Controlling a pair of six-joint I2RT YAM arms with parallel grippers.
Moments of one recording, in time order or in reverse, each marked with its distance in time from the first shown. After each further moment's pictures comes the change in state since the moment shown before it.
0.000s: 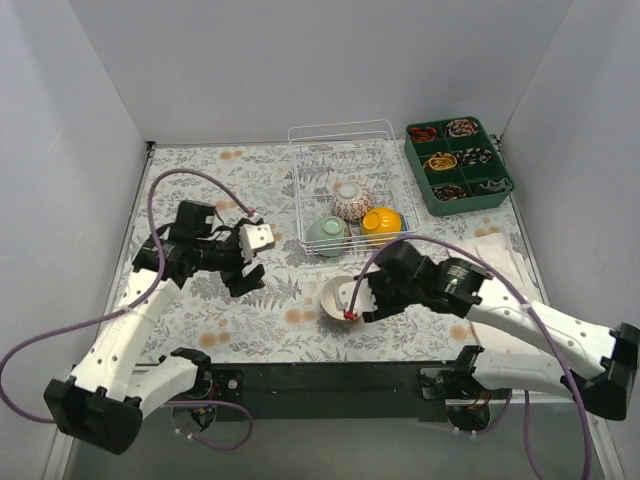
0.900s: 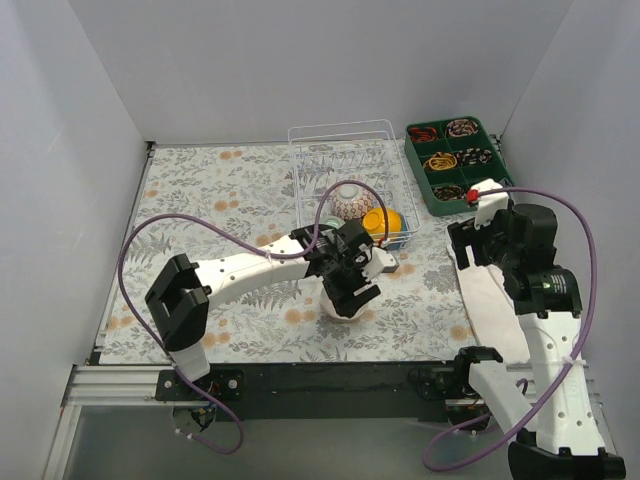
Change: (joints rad) left arm -0.790 0.755 0.371 0.120 -0.391 -0.621; right arm -1.023 -0.322 0.083 0.014 -0.056 0.546
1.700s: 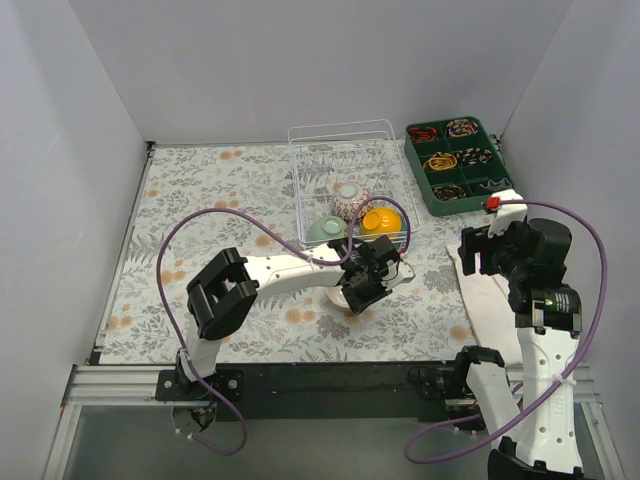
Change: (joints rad) left arm -0.080 0.248 0.112 0.066 -0.130 -0.102; right arm -0.174 -0.108 -0.076 0.012 -0.122 0.095
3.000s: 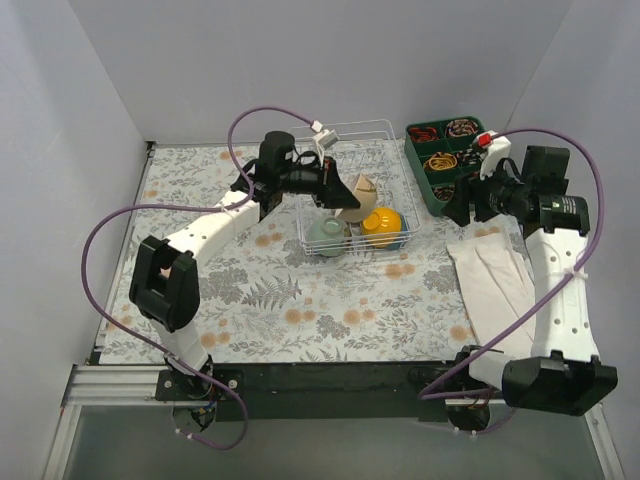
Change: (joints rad) left arm 0.563 -0.216 -0.003 0.690 0.800 -0.374; right arm -0.002 0.488 0.415 -0.108 -0.317 -0.073
